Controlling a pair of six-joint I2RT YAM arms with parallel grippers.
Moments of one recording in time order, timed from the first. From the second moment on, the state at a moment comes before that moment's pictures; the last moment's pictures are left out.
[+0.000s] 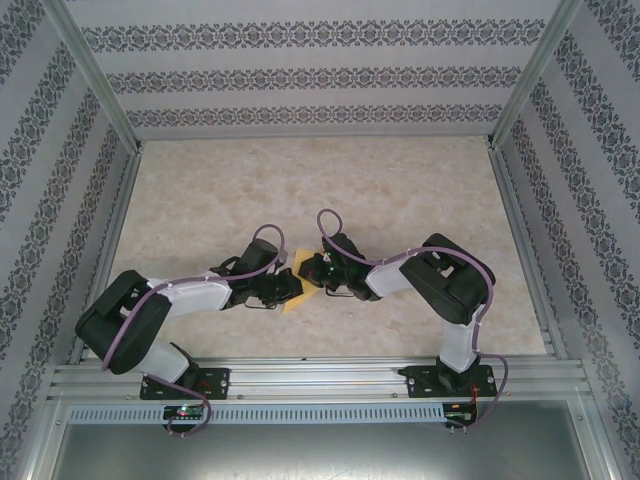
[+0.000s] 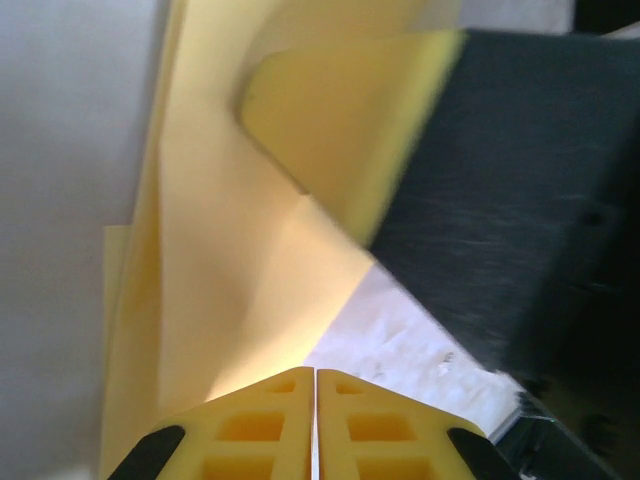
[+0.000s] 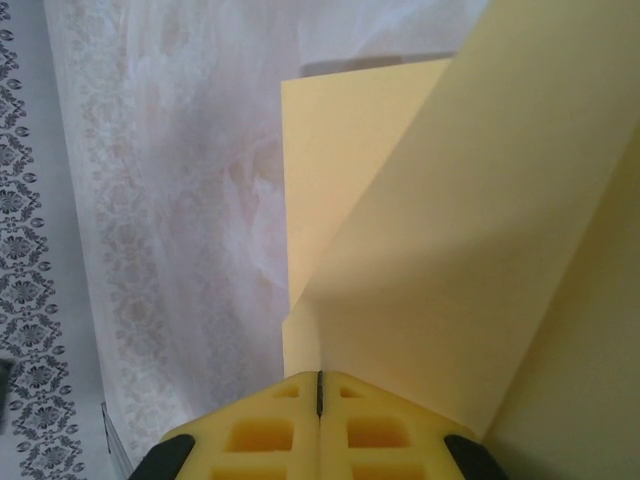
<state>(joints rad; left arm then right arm) -0.61 1.50 0.56 0.03 0.42 -0.98 0.76 1.89 0.73 0.49 -0.32 1.18</state>
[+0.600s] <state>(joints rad) -0.61 1.32 0.31 0.11 0.45 -1.10 0.77 1.87 0.74 0.43 -0.31 1.16</state>
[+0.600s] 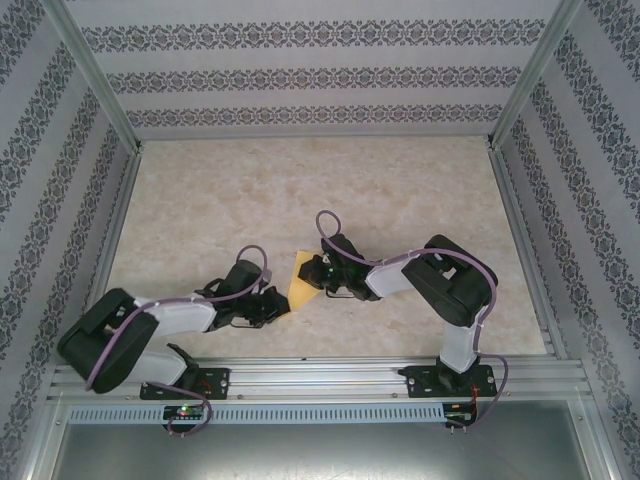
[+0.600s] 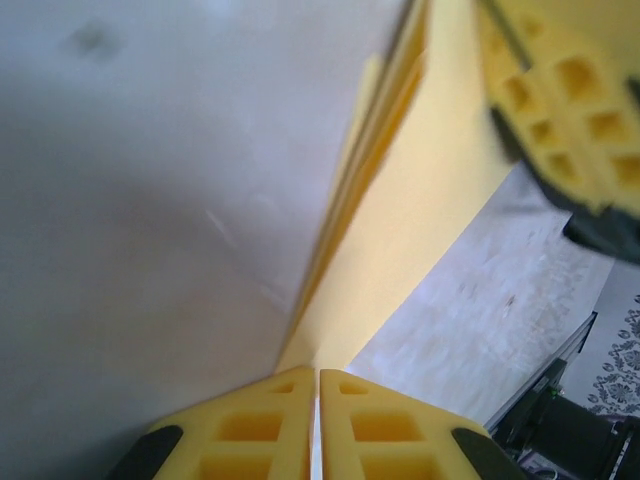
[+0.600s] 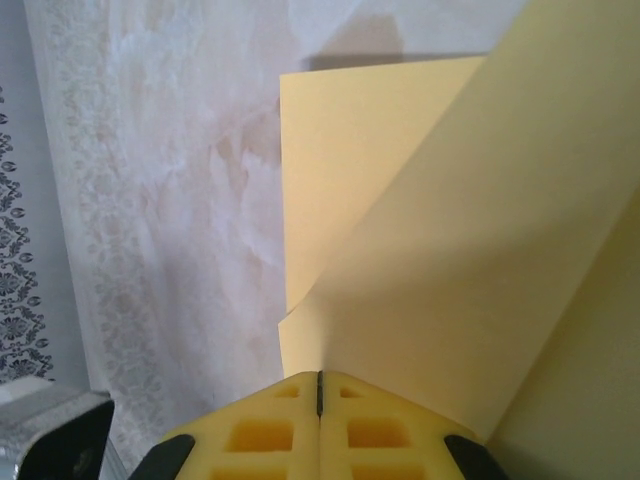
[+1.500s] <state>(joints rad) -0.59 1.40 0.50 0.02 0.42 -1.05 0.76 1.87 0.74 0.42 -0.31 1.15</state>
